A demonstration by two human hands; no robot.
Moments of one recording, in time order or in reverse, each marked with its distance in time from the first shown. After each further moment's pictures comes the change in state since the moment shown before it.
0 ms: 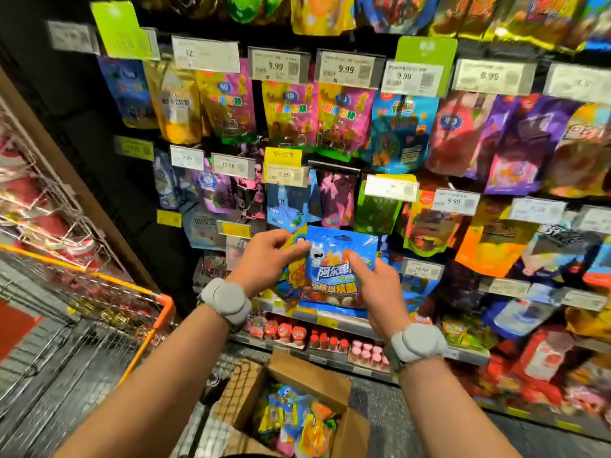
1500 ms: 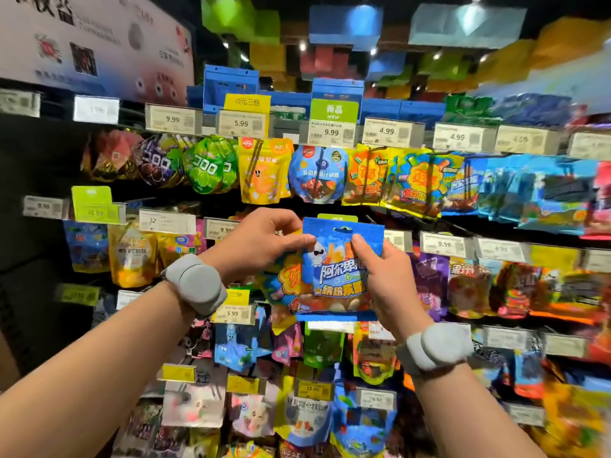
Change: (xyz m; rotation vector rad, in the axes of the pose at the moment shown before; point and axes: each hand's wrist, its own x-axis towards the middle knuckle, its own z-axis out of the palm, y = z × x) left_hand 0.085 0.253 -0.052 0.160 -0.105 0.533; right_hand 0.037 -0.230 -0.060 0.160 0.076 -0.452
